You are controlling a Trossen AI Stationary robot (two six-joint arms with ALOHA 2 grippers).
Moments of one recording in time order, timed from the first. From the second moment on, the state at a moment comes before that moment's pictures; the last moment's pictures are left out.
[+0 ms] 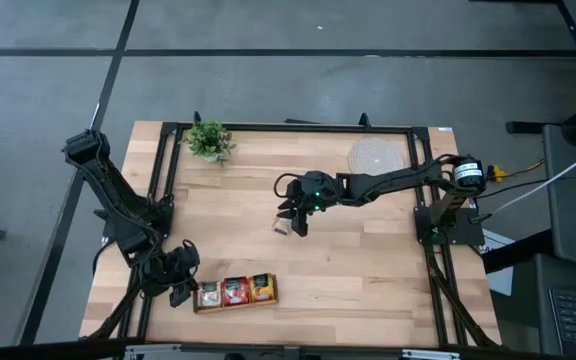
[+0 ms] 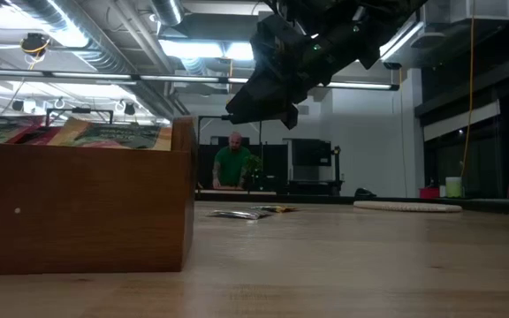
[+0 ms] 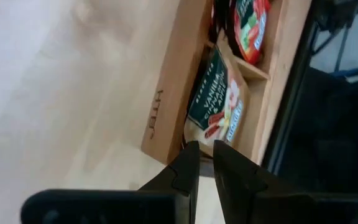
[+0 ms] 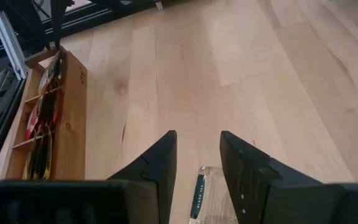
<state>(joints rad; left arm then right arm) -1.00 1.11 0.53 -0.37 -0.28 -1.47 -0.04 1.77 1.09 0.10 -0.12 0.25</state>
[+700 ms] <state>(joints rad) -1.00 1.06 0.53 -0.37 -0.41 -1.32 -0.04 1.77 1.09 0.11 -0.12 0.25</state>
